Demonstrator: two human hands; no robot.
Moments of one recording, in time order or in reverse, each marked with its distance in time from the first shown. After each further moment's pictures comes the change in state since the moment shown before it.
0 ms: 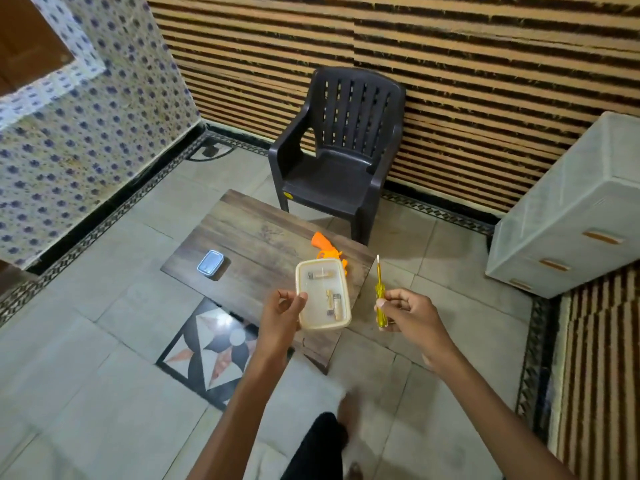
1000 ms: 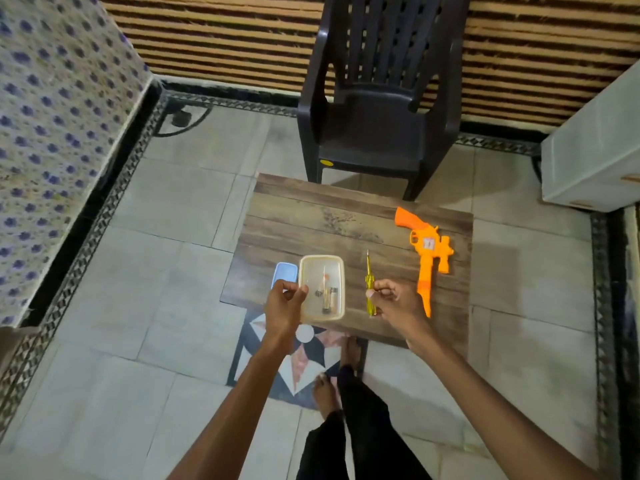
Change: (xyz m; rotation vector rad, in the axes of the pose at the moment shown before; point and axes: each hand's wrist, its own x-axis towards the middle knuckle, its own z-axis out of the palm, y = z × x) left_hand 0.341 0.017 -0.289 0.286 -0.114 -0.134; right_hand 0.184 -0.020 0.406 0.016 0.229 0.243
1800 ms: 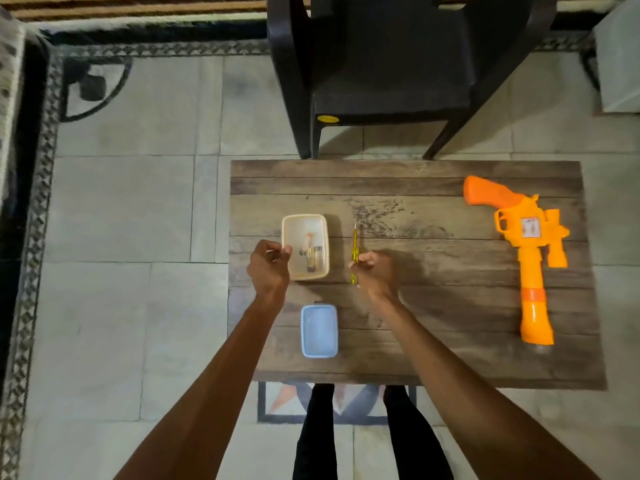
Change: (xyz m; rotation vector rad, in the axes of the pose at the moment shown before) left_hand 0.376 -0.058 0.008 0.292 0.069 0.081; right_hand 0.304 0.069 0.214 -0.003 0.261 0.217
